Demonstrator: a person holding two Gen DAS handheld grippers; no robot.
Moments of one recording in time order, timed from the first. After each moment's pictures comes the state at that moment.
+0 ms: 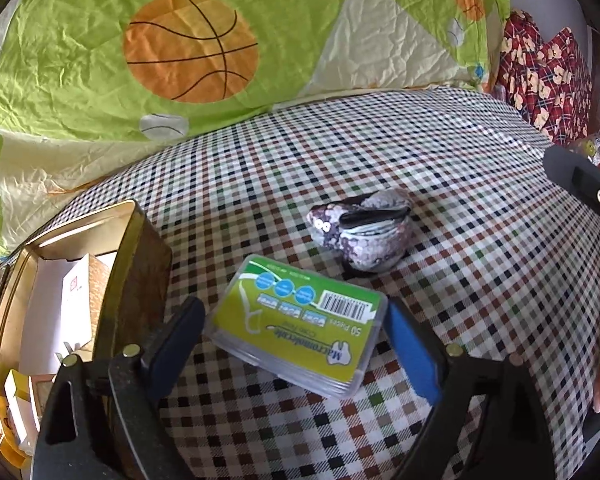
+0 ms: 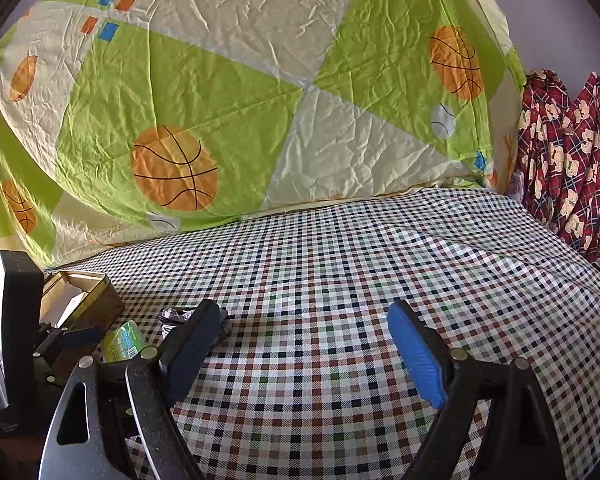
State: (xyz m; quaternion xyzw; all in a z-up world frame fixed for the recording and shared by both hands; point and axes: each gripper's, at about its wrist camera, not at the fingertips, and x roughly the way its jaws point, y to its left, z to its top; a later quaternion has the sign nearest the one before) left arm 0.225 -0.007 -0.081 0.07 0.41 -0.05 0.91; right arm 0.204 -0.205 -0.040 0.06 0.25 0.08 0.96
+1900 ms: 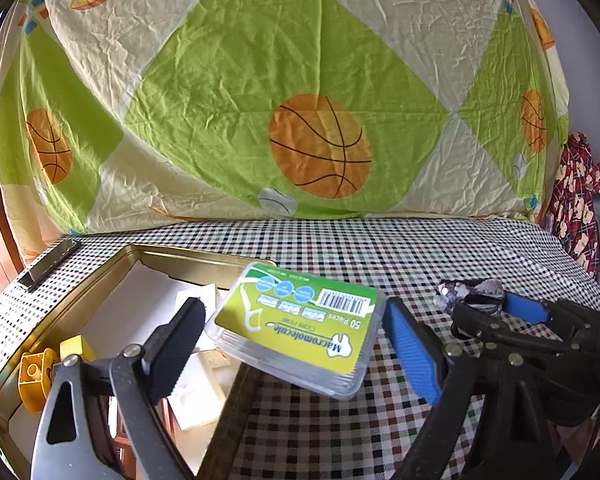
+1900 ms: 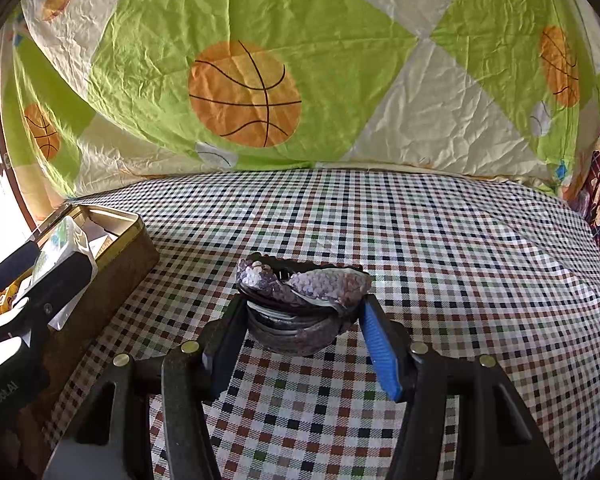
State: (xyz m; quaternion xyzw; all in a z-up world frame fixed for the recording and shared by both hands) left arm 0.170 0.042 -0.041 -0.03 0.24 0.08 0.97; right arm 0.237 -0.121 -0.057 -0.02 0.32 0.16 0.93
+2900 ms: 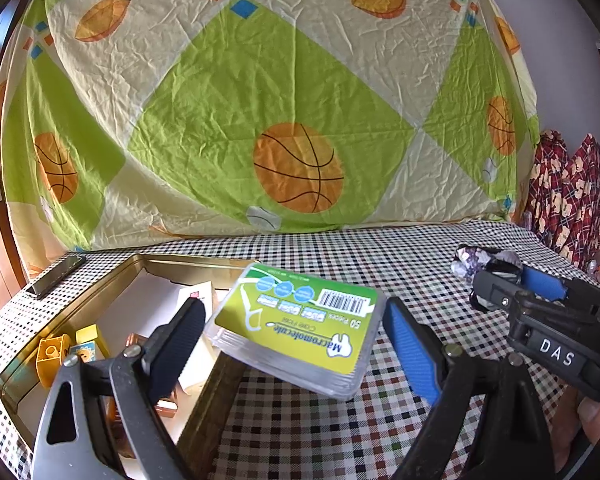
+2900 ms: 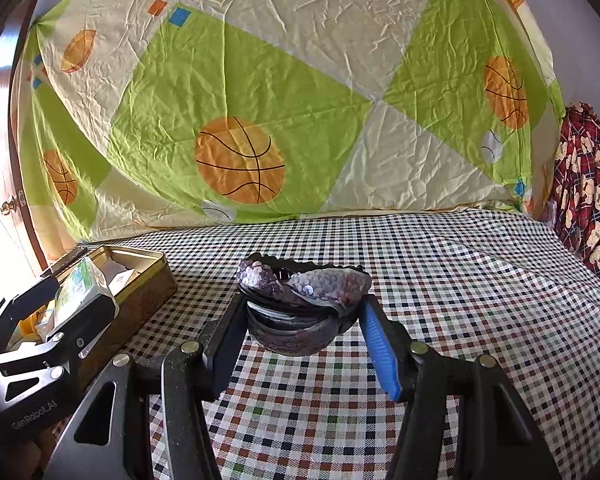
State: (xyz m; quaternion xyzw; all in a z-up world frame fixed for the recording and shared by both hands) left arm 0.118 0.021 -0.037 -0.01 0.19 0.06 0.98; right arm 0.170 -0.158 -0.033 0.01 0.23 0.15 0.96
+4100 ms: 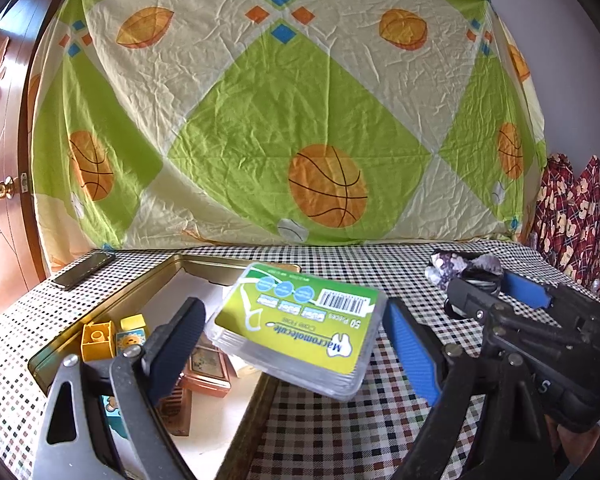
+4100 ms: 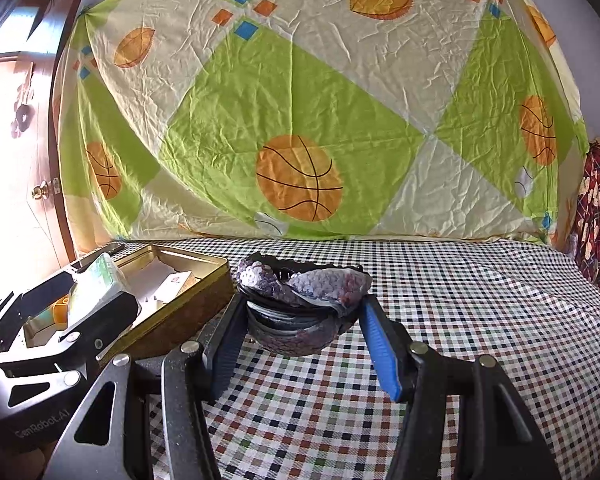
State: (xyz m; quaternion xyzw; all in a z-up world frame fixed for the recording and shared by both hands) left arm 0.074 0.051 -0.031 -0.03 0.15 0.09 0.98; right arm 0.133 -0.108 -0.026 -0.01 0.18 0.20 0.96
